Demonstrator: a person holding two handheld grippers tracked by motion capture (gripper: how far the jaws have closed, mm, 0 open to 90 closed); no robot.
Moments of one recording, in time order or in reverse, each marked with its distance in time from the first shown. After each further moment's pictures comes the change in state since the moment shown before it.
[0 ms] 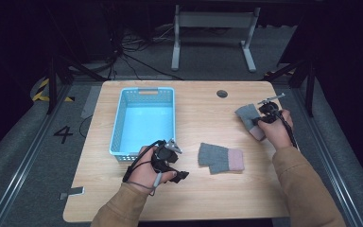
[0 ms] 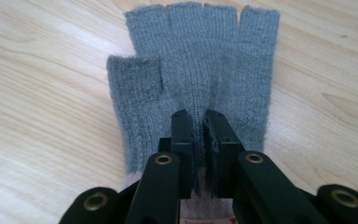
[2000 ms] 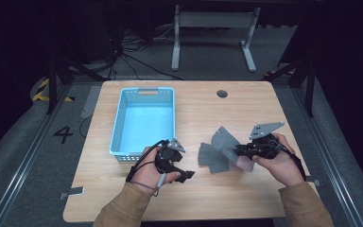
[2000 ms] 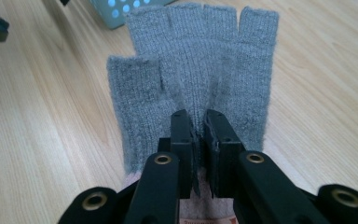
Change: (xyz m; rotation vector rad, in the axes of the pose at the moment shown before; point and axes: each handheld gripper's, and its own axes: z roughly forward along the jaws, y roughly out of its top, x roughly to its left) left arm -0.005 0.005 0.006 -0.063 -0.015 -0.005; right arm 0.117 -0.051 -0.092 -0.160 0.378 -0.413
